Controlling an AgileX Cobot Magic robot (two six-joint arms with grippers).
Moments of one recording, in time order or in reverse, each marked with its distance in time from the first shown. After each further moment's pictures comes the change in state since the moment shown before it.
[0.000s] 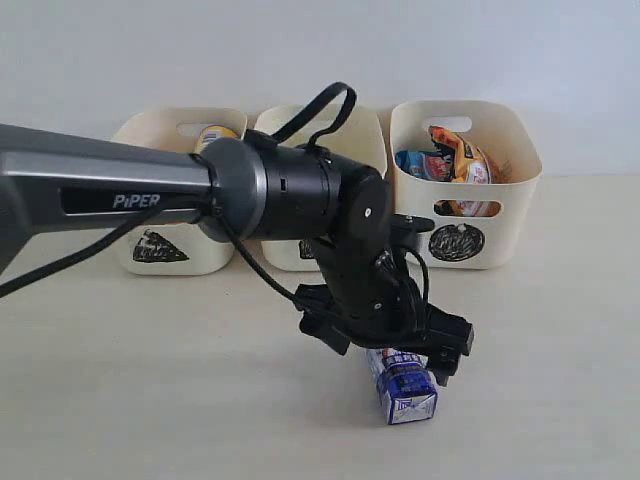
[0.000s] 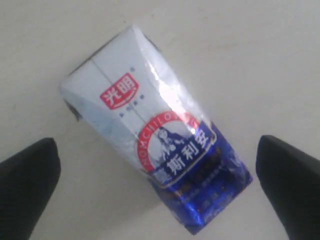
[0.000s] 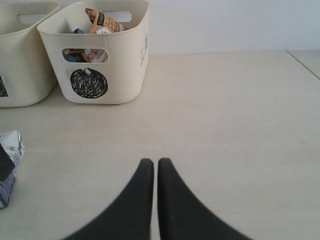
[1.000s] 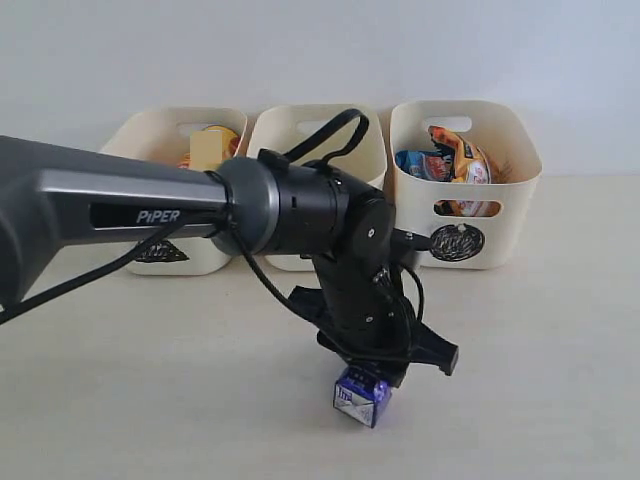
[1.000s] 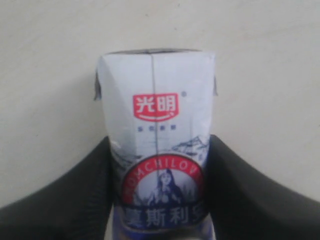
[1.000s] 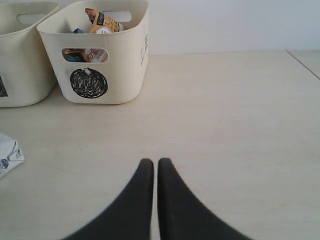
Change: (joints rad) left arm 0.000 0.038 -0.004 0.087 0.026 0.031; right arm 0.000 0.000 0.000 0.000 0.002 0.000
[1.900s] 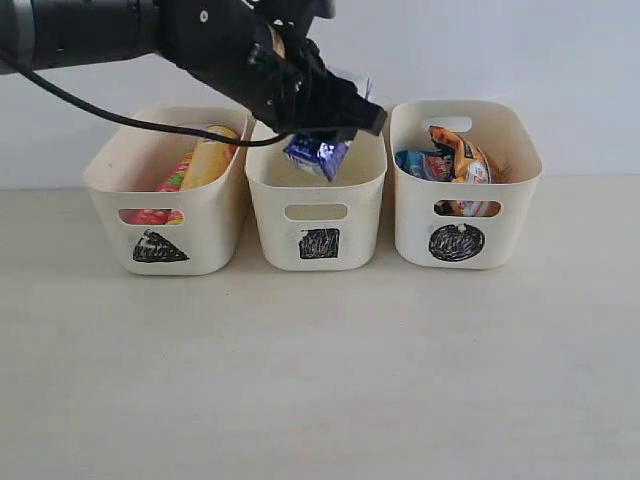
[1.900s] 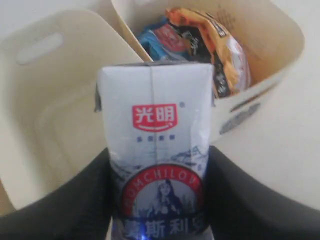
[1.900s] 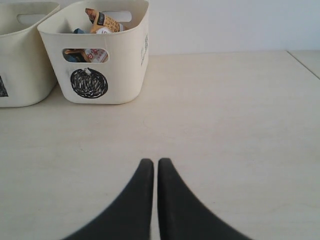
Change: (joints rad) left arm 0.199 -0.342 0.000 0.124 -0.318 0.183; right arm 0.000 0.000 0.000 0.000 0.000 0.000
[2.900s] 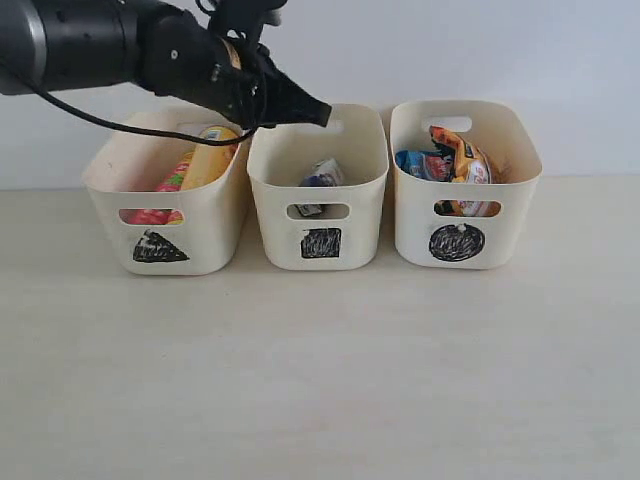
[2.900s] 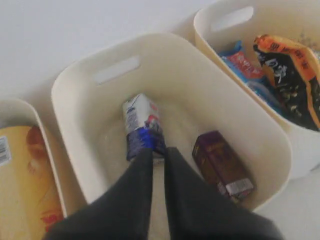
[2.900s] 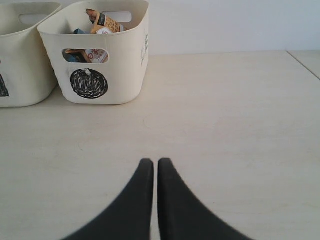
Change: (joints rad) left arm 0.129 0.083 0.000 0.058 -0.163 0.000; right arm 0.000 0.000 0.000 0.000 -0.002 0.000
